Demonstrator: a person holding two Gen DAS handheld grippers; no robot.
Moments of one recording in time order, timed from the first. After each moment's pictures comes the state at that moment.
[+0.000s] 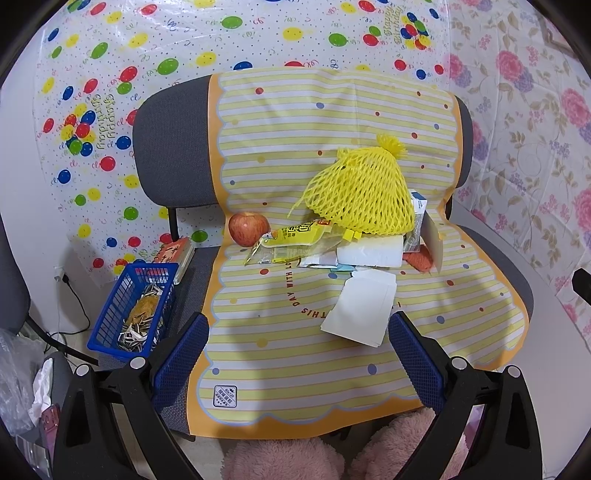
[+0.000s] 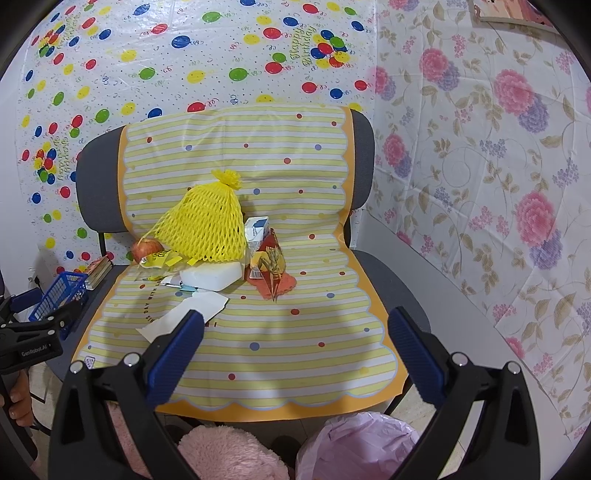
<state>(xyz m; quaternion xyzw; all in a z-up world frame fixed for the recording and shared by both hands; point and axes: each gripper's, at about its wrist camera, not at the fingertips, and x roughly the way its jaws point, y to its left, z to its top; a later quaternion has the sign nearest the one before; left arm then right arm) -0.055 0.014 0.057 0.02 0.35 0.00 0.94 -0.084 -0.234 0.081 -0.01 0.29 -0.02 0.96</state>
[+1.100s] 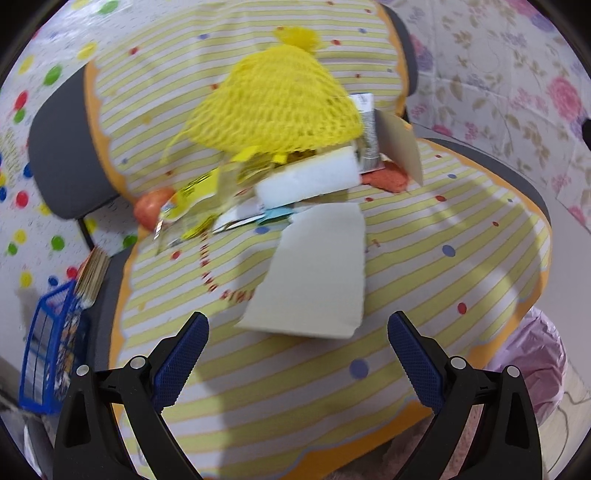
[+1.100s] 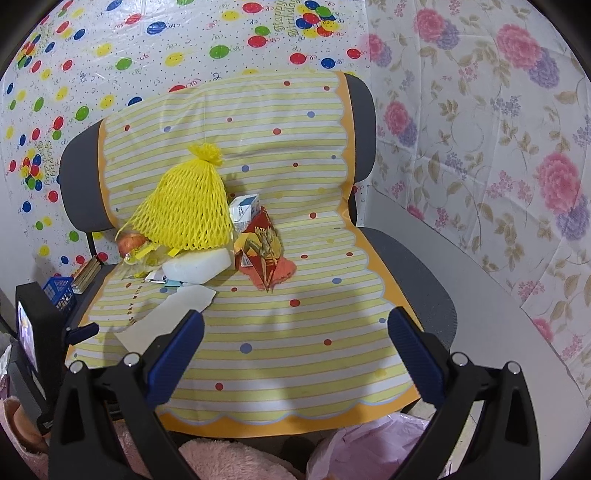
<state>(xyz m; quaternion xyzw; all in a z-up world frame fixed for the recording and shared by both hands) 0.015 -0.049 -0.054 0.14 0.39 -0.11 0.90 -0.035 -0.253 0.034 0.02 0.31 -0.01 0.95</state>
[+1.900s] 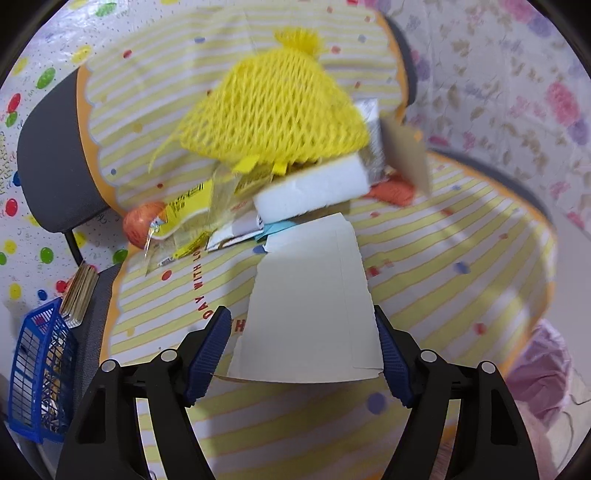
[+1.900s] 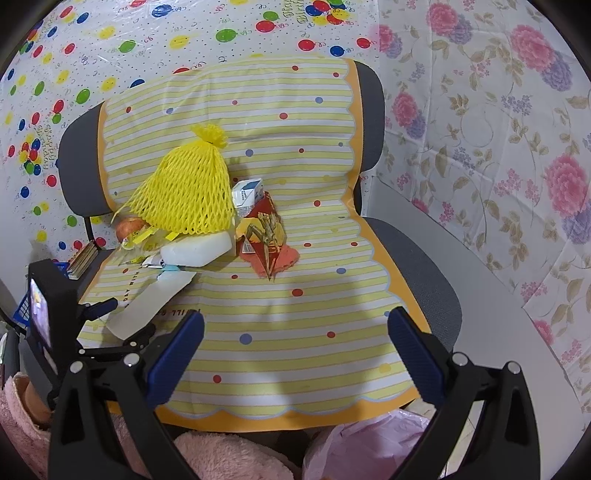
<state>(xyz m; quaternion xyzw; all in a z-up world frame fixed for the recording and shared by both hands) 0.028 -0.037 -0.058 0.12 0.35 -0.13 0.92 -0.030 -0.247 0.025 -0.02 0.33 -0.01 0.94</state>
